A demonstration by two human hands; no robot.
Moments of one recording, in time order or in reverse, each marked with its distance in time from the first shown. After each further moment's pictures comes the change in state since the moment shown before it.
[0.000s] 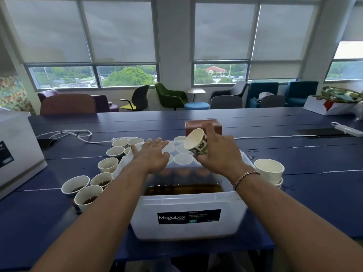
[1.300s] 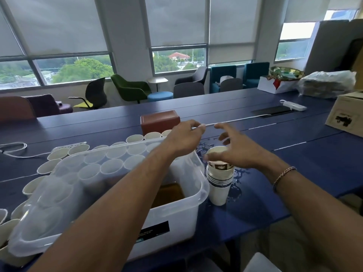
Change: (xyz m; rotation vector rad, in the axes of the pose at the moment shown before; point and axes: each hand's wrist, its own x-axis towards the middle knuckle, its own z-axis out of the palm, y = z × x) left_hand 0.033 0.209 0.023 -0.590 -0.095 0.409; right_hand -0.047 0.144 -0.069 0.405 -0.329 0.466
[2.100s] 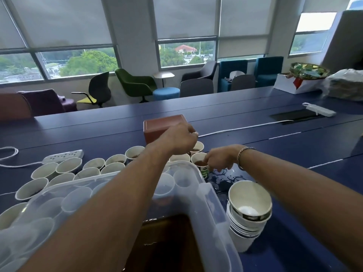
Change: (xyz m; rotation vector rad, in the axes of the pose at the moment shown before) left_hand 0.109 -0.059 -0.031 0.222 -0.056 -0.093; right_hand 0.181 0.008 0.052 -0.478 -0.628 0.149
